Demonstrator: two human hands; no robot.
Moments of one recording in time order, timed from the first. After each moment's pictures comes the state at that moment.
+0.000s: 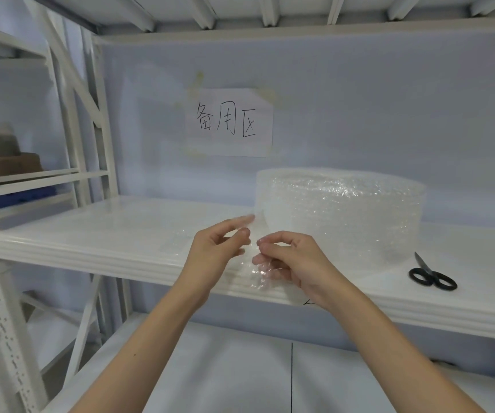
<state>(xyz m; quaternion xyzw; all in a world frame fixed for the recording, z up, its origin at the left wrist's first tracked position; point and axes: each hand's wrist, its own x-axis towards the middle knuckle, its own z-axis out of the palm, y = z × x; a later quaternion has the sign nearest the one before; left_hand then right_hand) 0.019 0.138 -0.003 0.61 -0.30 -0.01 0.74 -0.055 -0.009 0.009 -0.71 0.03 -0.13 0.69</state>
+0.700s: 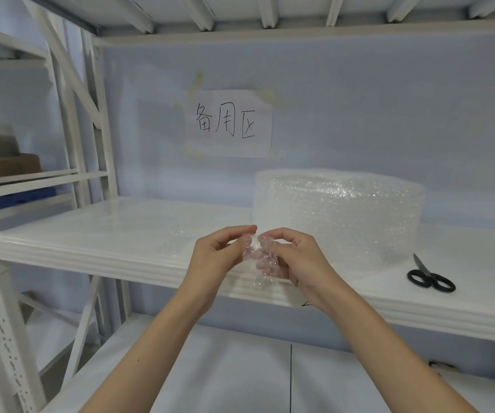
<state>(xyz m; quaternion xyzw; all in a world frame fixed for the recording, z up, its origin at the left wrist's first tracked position) 0.016 0.131 -0.012 0.58 -0.28 -0.04 0.76 -0.050 -0.011 0.005 -0.69 0.01 -0.18 0.70</state>
